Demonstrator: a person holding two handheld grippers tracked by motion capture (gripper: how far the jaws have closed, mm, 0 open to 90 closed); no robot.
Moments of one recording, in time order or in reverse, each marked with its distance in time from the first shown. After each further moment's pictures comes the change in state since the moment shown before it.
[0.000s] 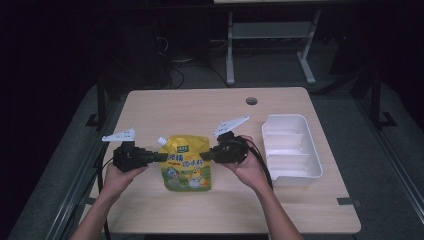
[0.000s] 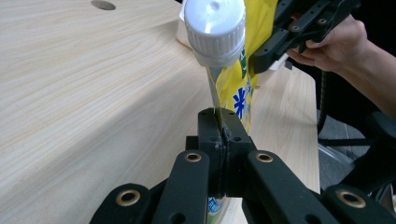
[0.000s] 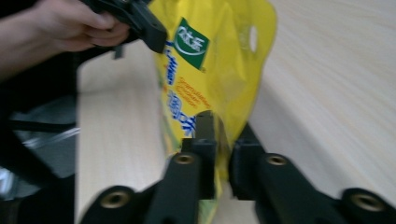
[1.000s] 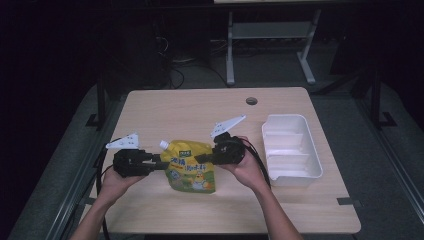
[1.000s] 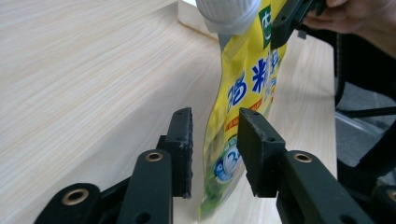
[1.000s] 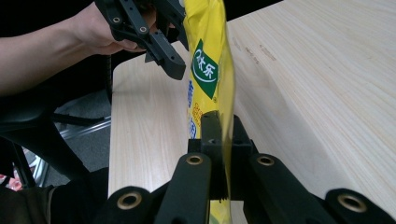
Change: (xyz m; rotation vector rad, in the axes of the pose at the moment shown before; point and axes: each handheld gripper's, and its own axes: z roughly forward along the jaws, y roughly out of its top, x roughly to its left) left arm -0.020 -0.001 0.002 0.086 0.082 0.115; right arm 0.009 0.008 0.001 -0.002 0.105 -0.031
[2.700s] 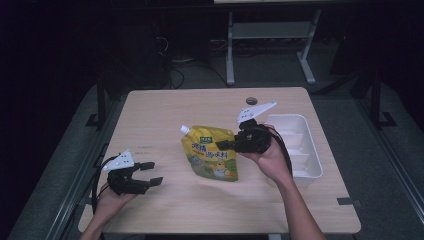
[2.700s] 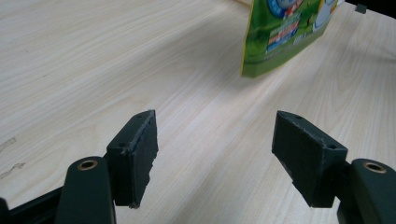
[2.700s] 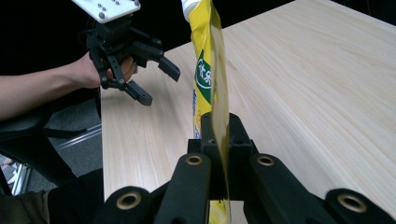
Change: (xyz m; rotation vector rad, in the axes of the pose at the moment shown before) left arm -0.011 -0.052 -0.003 0.002 0.176 -0.017; right arm -0.005 0.006 -0.071 -0.046 -0.095 0.019
